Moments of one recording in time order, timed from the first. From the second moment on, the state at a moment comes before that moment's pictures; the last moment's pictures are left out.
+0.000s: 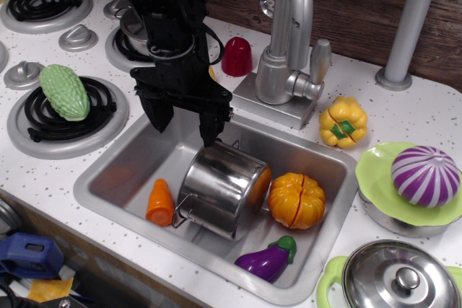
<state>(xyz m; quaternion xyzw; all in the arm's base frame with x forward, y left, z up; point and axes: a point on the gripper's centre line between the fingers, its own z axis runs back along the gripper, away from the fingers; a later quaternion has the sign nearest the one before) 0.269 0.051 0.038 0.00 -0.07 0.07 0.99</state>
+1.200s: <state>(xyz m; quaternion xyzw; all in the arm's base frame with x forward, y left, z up) 0.258 0.036 0.014 -0.18 -0.03 0.10 0.98</state>
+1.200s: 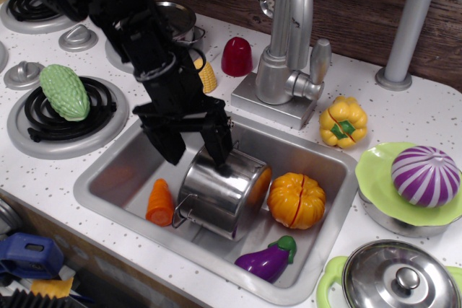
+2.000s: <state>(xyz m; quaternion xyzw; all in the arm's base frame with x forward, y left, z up) 0.252 0.008 0.001 -0.30 -0.04 0.16 0.94</state>
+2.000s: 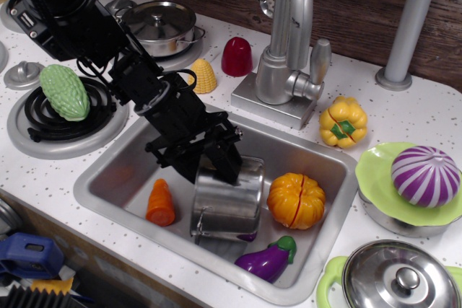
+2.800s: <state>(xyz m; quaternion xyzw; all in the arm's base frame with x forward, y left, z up) 0.252 0.006 0.003 -0.18 -0.04 0.16 0.97</state>
